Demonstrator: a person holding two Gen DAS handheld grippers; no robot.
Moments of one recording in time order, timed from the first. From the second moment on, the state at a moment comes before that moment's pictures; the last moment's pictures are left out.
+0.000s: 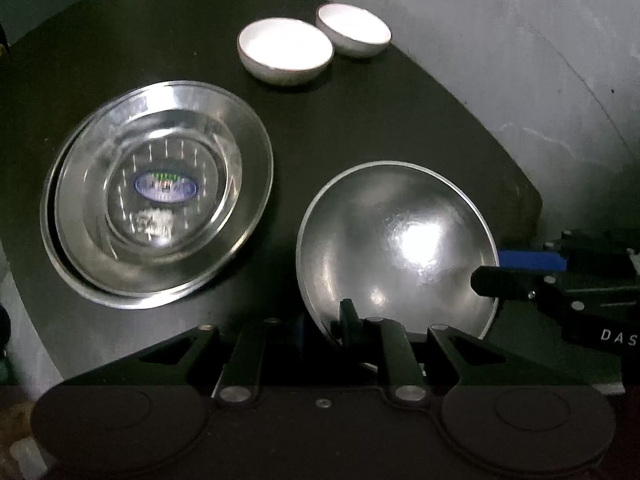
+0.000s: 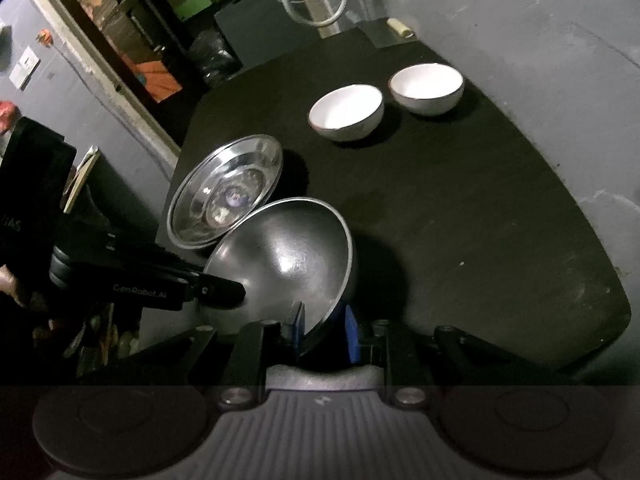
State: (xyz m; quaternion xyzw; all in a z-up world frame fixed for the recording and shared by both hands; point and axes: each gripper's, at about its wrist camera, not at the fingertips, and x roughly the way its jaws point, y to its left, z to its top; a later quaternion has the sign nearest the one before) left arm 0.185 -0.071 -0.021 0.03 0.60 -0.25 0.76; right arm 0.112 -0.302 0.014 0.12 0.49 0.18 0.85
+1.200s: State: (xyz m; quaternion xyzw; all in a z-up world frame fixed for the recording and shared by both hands) left arm 0.188 -0.069 -0.023 0.06 0.63 -0.25 0.74; right arm 0.122 -0.304 -0.001 0.14 0.52 0.21 0.81
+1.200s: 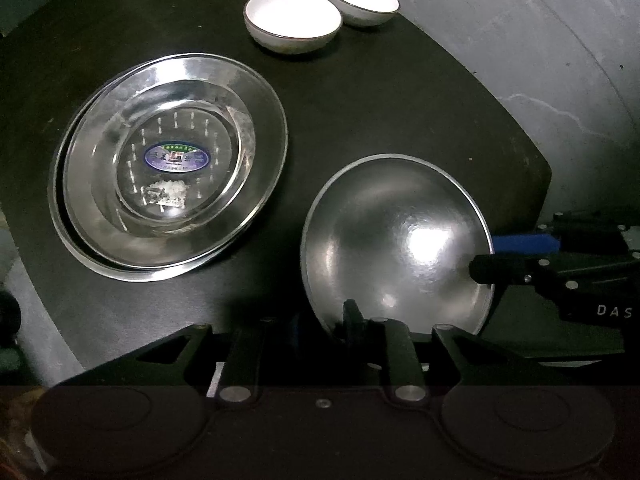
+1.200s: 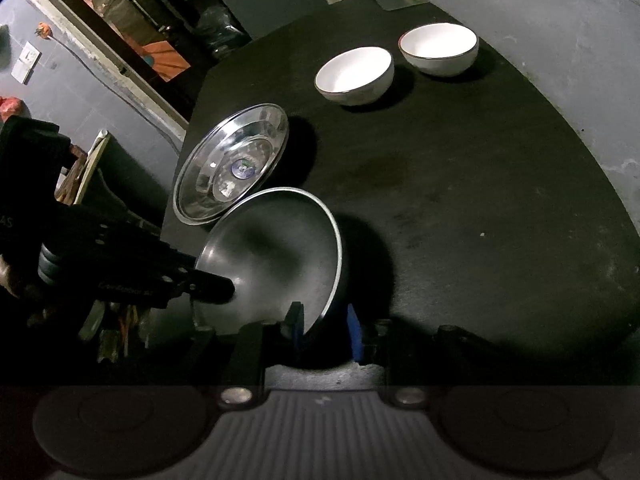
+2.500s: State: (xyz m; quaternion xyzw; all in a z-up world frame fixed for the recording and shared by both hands) left arm 0.249 -0.049 0.034 0.03 0.44 -0.16 0.88; right arm 0.150 -0.319 0.014 0.17 0.42 0.08 0.89
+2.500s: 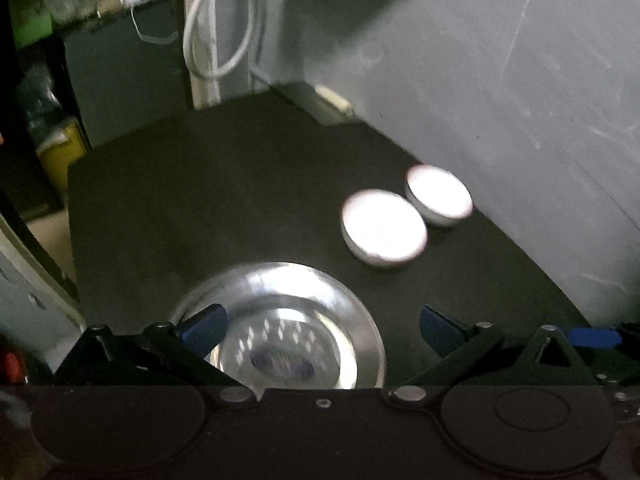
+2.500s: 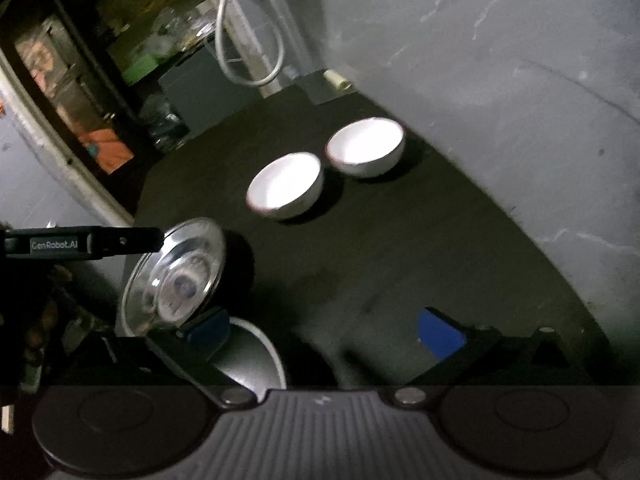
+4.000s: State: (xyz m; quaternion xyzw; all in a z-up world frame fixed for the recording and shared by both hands) left arm 0.392 -0.112 -0.029 0.10 0.51 -0.20 0.83; right arm 0.292 -0.300 -0.025 0.19 0.38 0.05 0.90
